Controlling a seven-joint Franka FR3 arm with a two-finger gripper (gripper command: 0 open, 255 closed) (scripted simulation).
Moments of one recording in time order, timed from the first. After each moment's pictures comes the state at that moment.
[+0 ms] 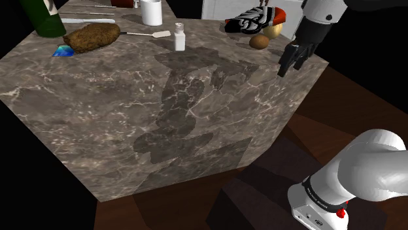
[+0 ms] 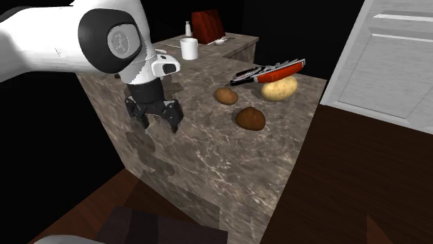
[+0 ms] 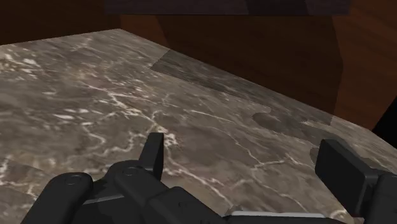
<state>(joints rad) 0.00 -0.77 -0.02 -2.36 -0.06 1.63 0.04</state>
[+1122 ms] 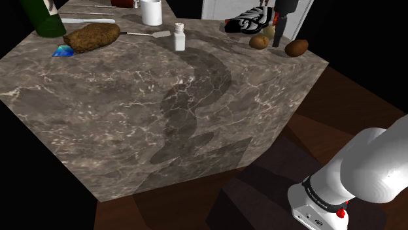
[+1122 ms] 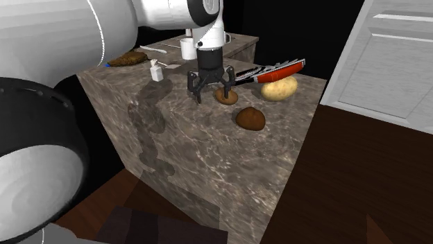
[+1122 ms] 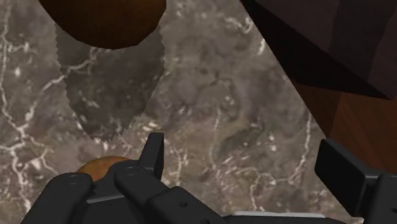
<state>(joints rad) 0.08 -0.13 -0.29 -1.72 -0.14 1.50 -0.75</state>
